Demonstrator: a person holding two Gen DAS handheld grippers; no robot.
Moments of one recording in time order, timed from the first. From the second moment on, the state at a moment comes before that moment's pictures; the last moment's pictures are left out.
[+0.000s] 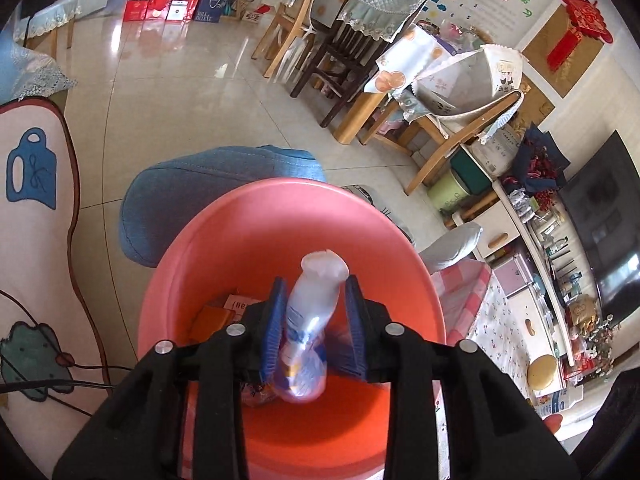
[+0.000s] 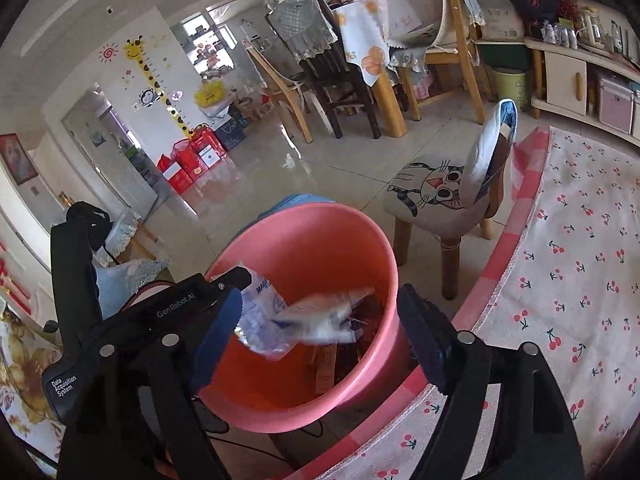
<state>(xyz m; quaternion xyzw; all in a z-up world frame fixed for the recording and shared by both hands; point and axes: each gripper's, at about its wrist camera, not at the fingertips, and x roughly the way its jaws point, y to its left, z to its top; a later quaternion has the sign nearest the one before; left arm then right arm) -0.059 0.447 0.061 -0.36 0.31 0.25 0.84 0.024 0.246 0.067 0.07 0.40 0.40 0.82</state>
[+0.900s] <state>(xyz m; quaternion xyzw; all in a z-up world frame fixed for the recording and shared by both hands) -0.038 0.350 0.087 -0.15 0.33 0.23 0.90 -0.041 0.097 0.067 0.05 0.38 0.26 0.89</state>
